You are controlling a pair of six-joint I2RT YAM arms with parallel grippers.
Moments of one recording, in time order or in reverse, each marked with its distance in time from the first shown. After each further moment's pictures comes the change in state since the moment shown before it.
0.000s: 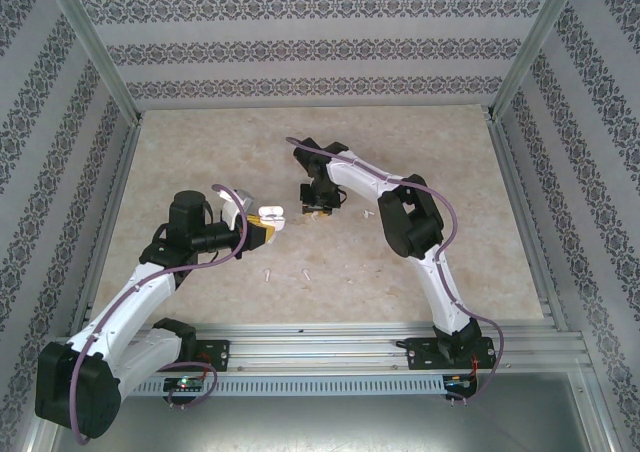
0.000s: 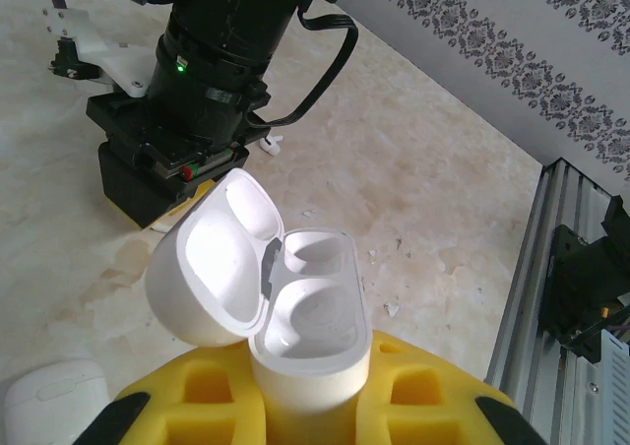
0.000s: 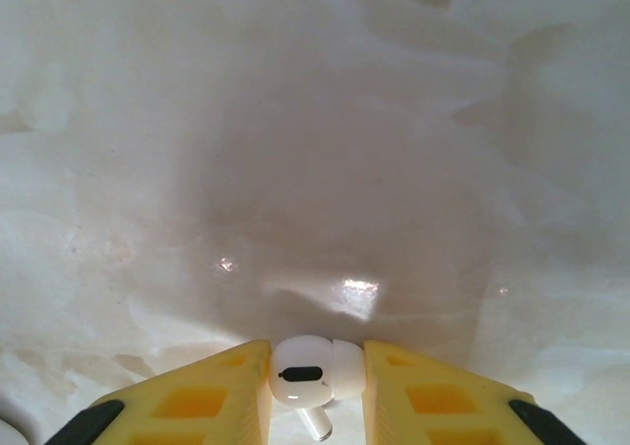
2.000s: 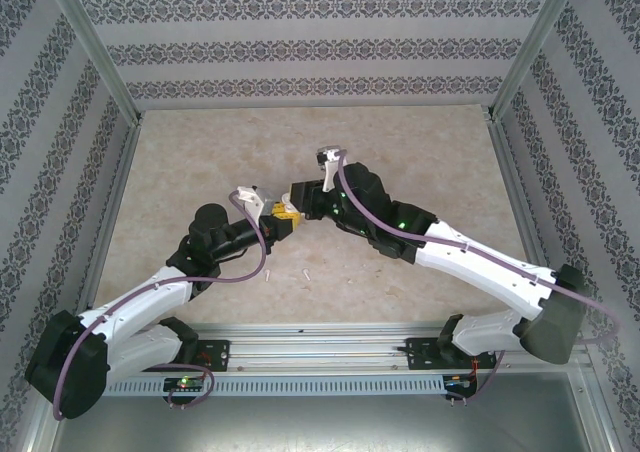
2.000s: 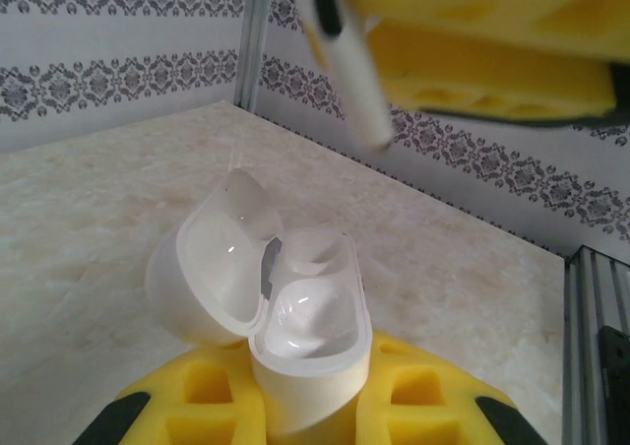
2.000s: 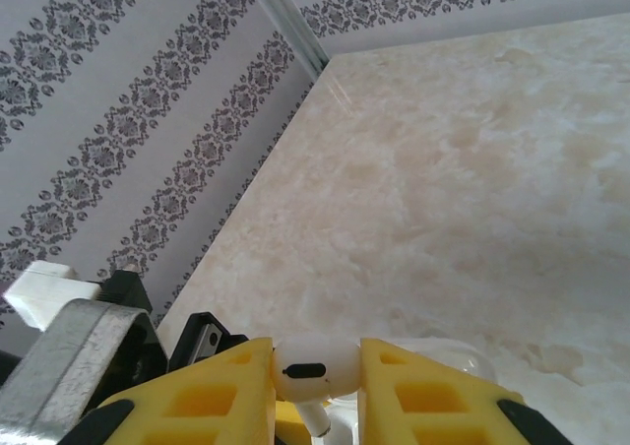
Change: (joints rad) left arm -0.276 0.085 -0.100 0.612 -0.304 -0.125; right arm 0.318 -1.033 -0.777 0.822 0.243 0.011
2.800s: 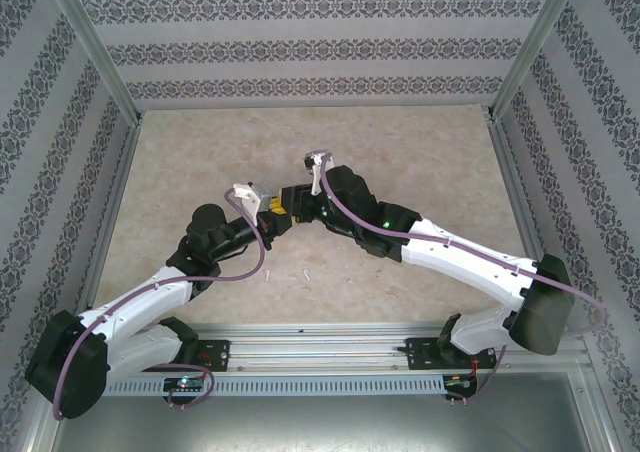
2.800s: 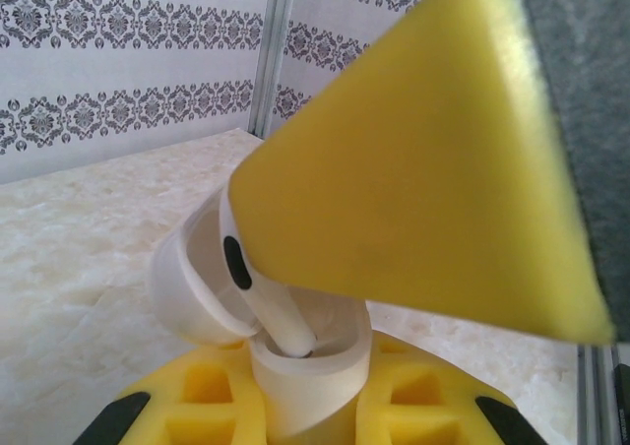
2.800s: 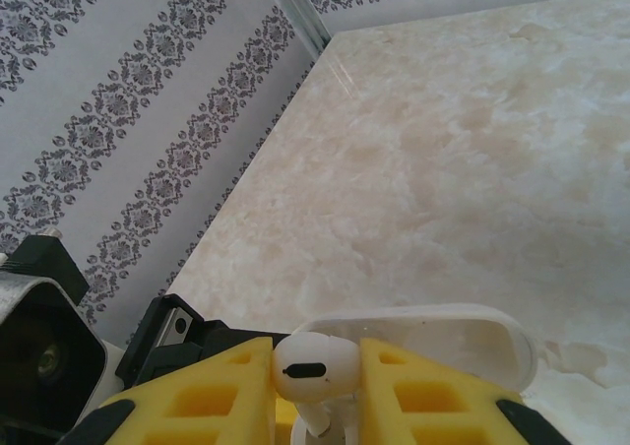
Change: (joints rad) left arm 0.000 0.000 0.000 0.057 -0.038 -0.034; right arm 0.015 0.062 0.000 0.038 -0.006 0.001
